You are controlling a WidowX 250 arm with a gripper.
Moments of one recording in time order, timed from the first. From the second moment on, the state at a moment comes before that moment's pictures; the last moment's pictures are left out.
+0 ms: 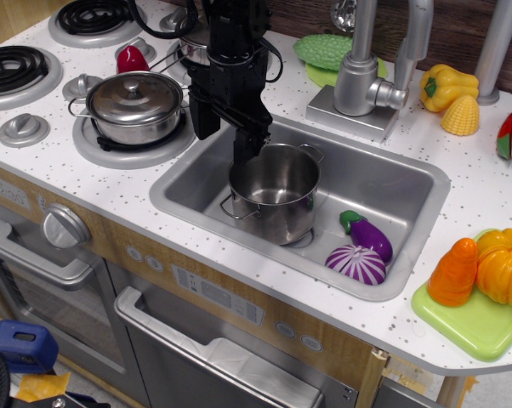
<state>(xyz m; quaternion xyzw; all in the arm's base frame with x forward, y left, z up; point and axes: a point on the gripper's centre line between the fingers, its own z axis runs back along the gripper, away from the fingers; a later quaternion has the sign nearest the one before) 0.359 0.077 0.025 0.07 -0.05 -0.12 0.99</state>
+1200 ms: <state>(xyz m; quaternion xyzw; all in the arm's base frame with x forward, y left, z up) 0.367 0.073 -0.033 0.02 -0.09 -0.10 0.99</state>
